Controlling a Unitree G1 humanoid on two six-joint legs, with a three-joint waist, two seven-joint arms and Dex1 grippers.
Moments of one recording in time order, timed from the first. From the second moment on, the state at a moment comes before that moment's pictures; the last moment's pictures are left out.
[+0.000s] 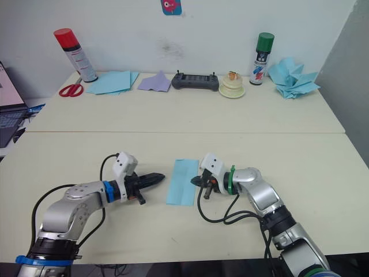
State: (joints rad) left arm -0.20 0.57 0.02 -0.07 -0.40 0.60 -0.88; right arm -0.51 -0.30 0.38 0.14 0.12 0.44 0.90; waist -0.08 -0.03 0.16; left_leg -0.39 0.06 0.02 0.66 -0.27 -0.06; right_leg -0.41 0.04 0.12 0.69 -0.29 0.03
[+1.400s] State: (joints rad) left arm -0.27 0.60 -0.10 -0.13 -0.34 0.56 -0.91; right arm -0.51 -0.30 0.39 0.16 0.12 0.42 0.89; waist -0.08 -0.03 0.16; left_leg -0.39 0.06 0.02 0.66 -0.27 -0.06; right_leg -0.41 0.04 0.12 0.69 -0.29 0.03
